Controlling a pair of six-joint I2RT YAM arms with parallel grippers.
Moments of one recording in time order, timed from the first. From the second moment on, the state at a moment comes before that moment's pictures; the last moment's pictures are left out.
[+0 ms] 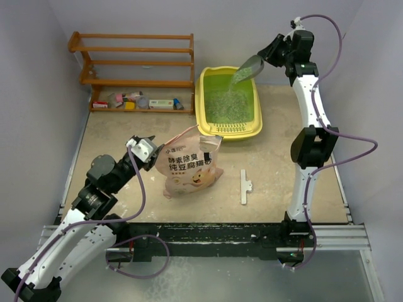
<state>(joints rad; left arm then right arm) -0.57 0.57 0.65 -0.07 0.07 0.30 0.01 2.22 2.35 -0.40 -0.32 0.52</state>
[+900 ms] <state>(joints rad) -0.57 0.54 0.62 -0.07 0.03 0.33 0.21 2.05 2.35 -0.47 -0.06 0.09</state>
